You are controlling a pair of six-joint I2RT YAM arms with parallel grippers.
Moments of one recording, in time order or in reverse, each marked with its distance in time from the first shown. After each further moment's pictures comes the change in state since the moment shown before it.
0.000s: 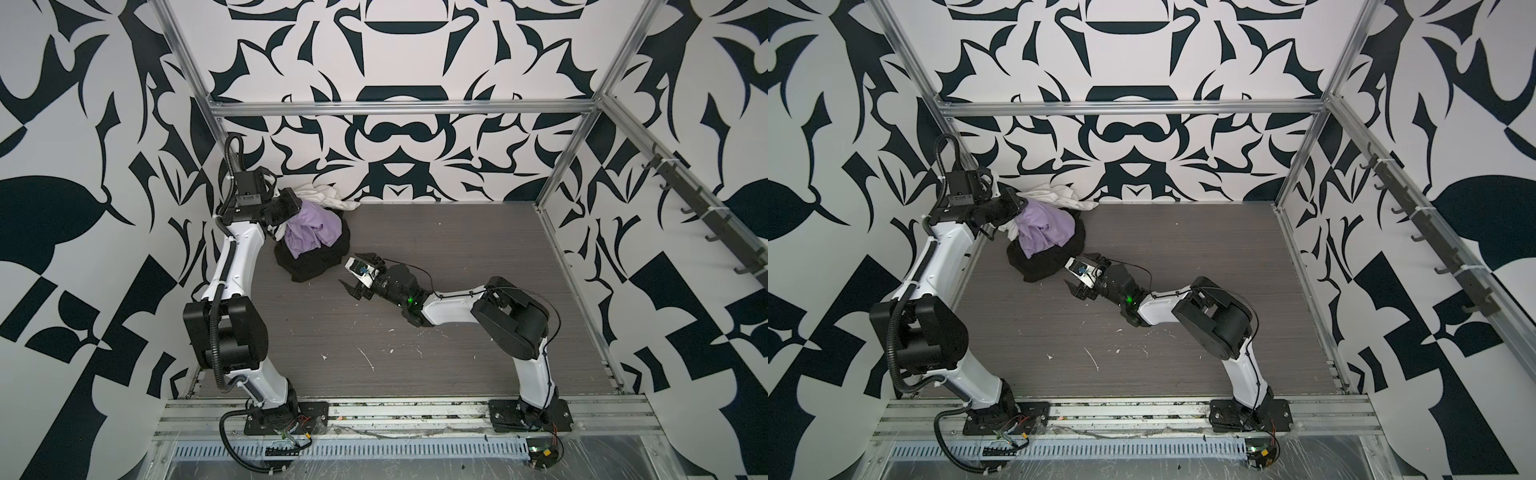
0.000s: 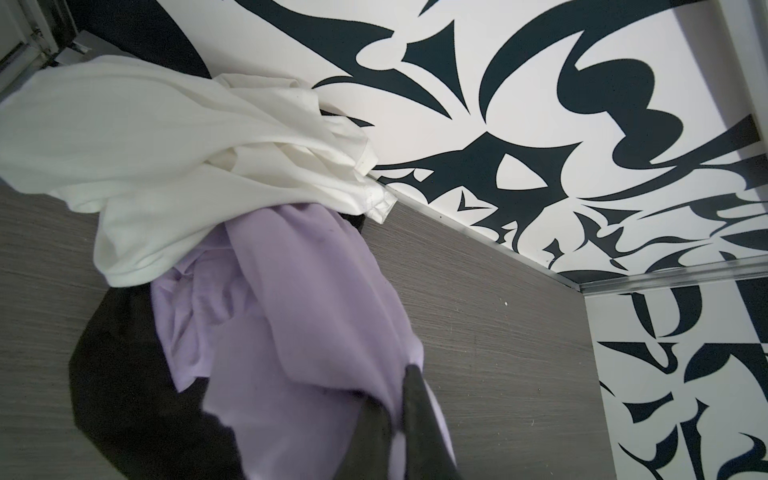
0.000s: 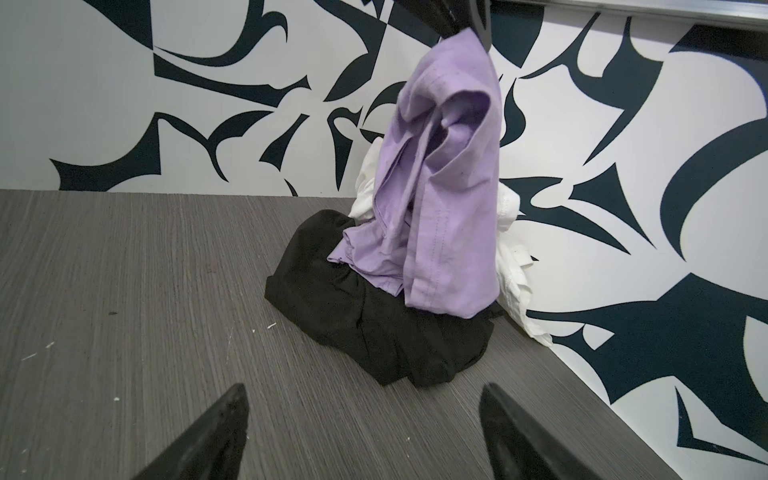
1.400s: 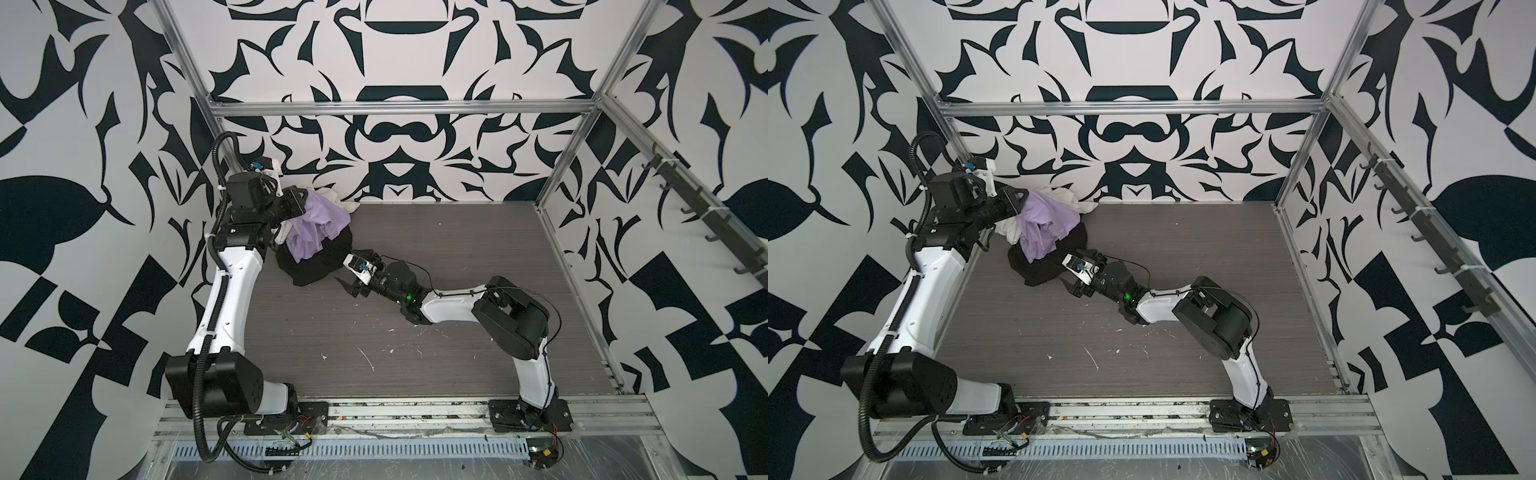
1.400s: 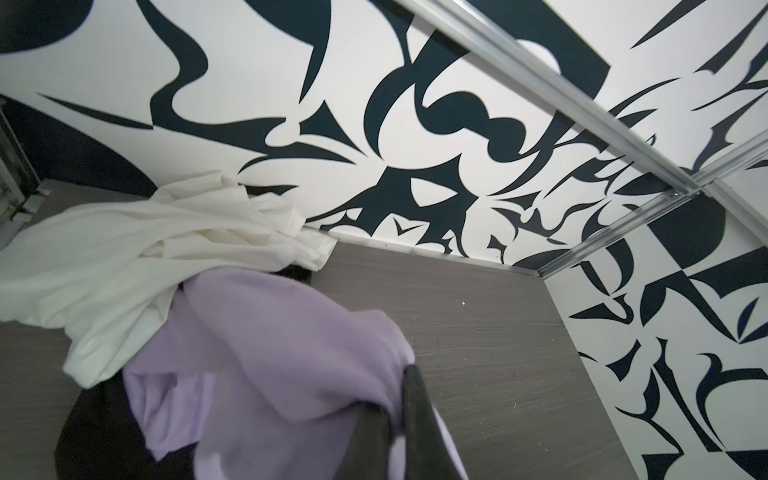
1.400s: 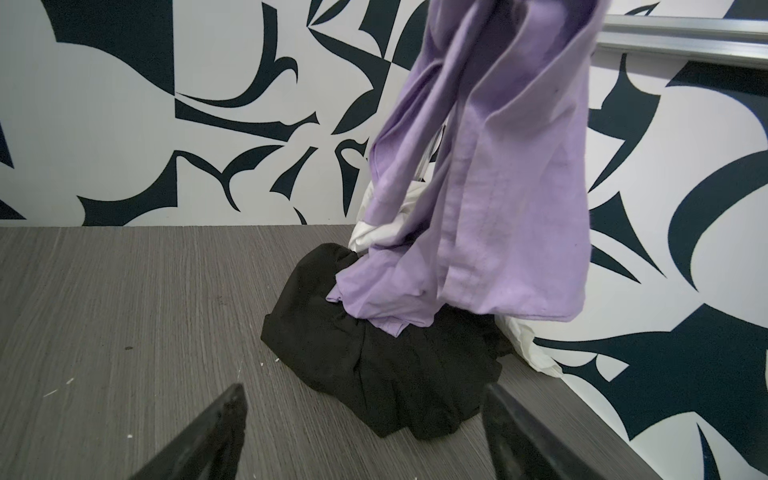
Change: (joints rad) left arm -0.060 -0.277 -0.148 0.146 0.032 0.101; right arm 0.000 0.000 0.037 0.016 -0.048 0.023
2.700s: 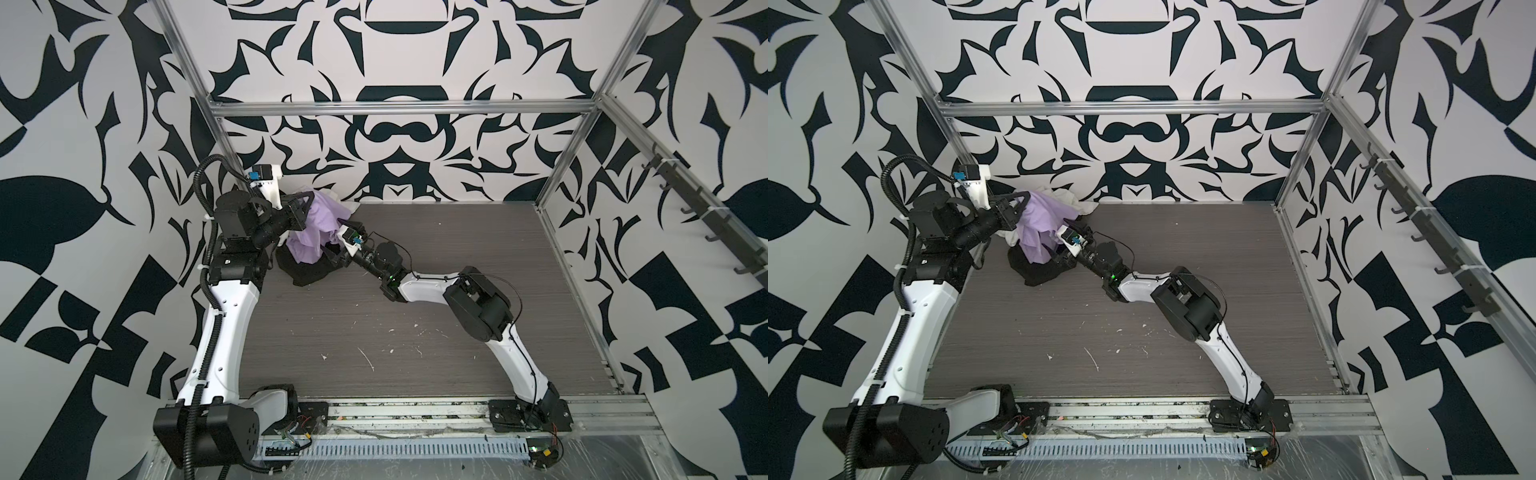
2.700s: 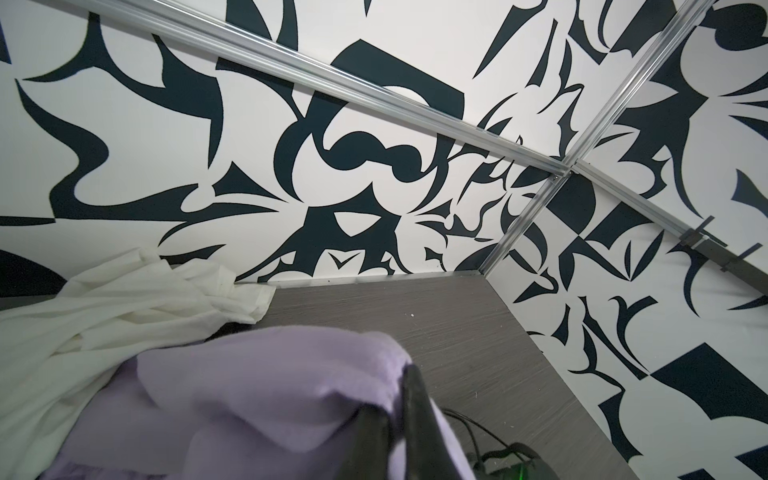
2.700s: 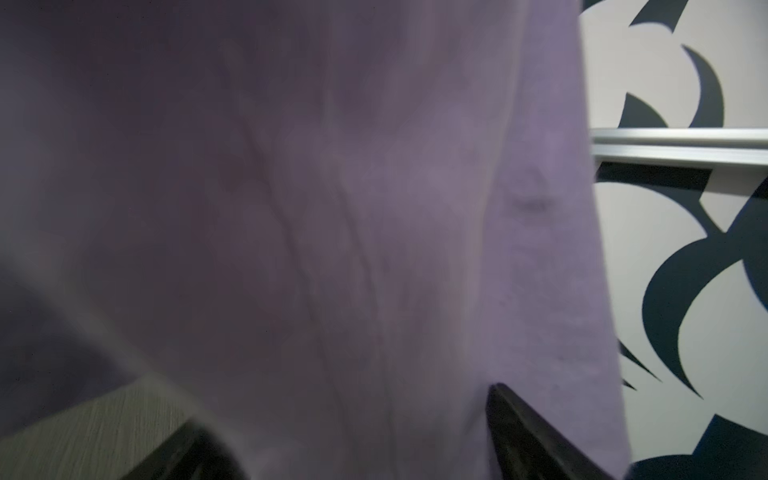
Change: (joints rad) left arm -0.012 -0.212 -0.207 0.211 0.158 0.017; right arm -0.058 0.328 0.459 0.166 -0.050 0.110
